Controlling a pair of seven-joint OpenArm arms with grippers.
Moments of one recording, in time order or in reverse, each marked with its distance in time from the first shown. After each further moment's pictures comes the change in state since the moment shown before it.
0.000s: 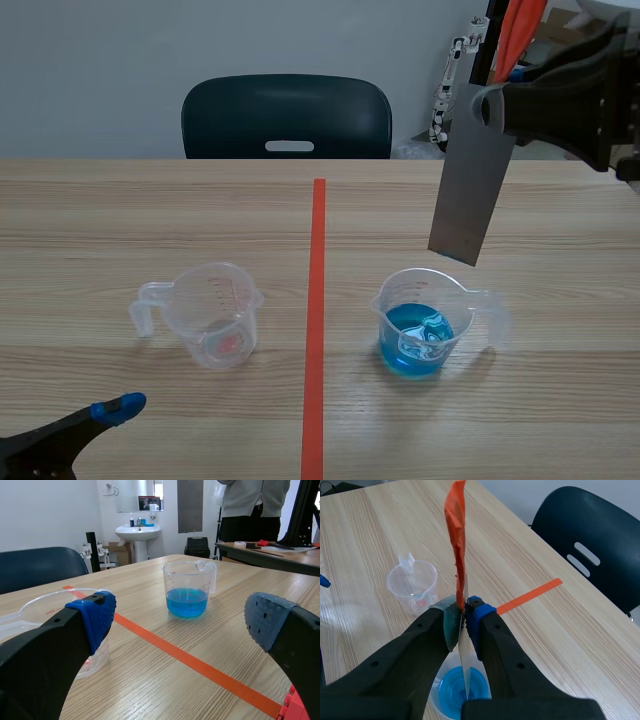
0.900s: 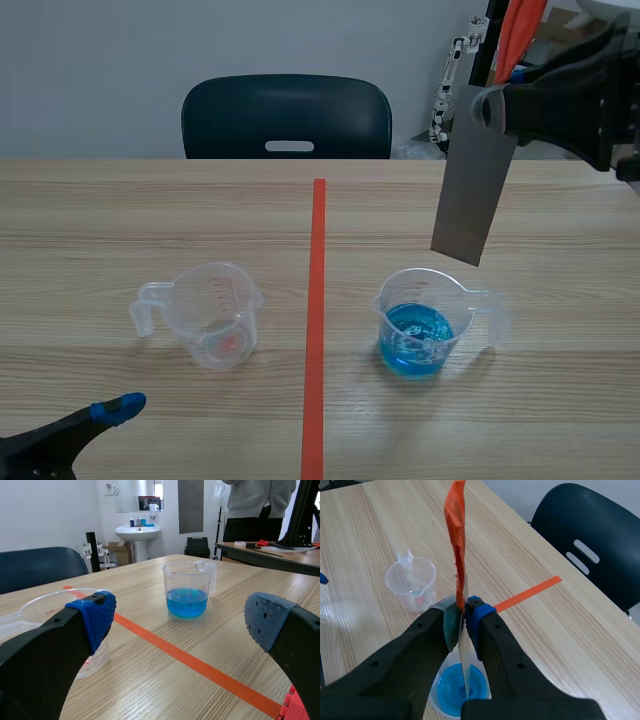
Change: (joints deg) left arm 0.0 0.0 0.0 0.0 0.0 0.0 0.0; right arm 0.3 0.0 0.0 0.0 0.0 0.0 -1.0
